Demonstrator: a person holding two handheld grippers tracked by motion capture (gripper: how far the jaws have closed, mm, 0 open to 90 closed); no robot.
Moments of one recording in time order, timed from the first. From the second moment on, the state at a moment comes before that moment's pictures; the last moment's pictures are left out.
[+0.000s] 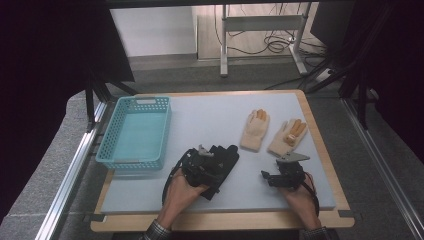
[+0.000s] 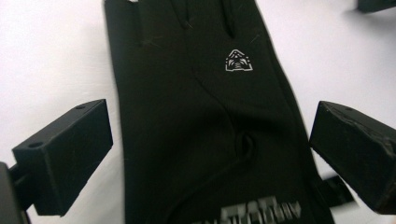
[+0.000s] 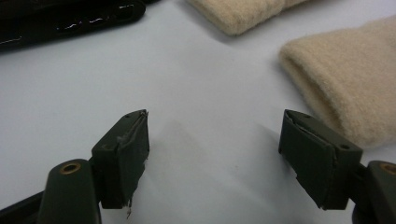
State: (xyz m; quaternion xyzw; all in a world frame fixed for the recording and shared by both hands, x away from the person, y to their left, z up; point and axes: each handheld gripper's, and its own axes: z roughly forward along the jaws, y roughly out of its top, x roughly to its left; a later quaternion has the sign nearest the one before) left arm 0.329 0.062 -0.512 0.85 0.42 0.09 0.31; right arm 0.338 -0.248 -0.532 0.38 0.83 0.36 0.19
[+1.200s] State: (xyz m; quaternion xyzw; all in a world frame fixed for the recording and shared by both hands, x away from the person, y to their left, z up) left arm 0.341 0.079 -0.515 0.85 0.43 0.11 0.28; right arm 0.338 -0.248 -0.532 0.38 0.83 0.36 0.19
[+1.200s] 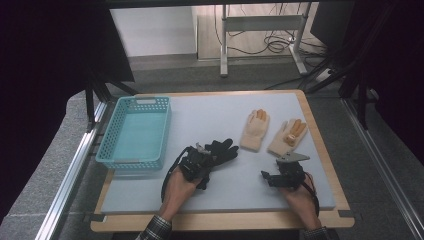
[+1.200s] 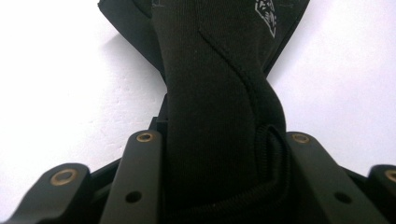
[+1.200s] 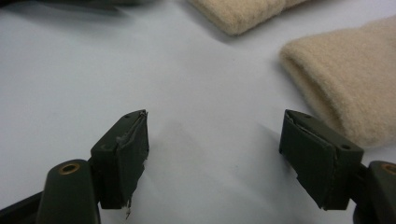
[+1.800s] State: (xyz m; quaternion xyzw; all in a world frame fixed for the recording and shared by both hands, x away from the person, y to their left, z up) left arm 0.359 0.108 -0.460 0.84 0.44 0.14 0.30; right arm 0.338 -0.248 -0.532 0.38 0.83 0.36 0.19
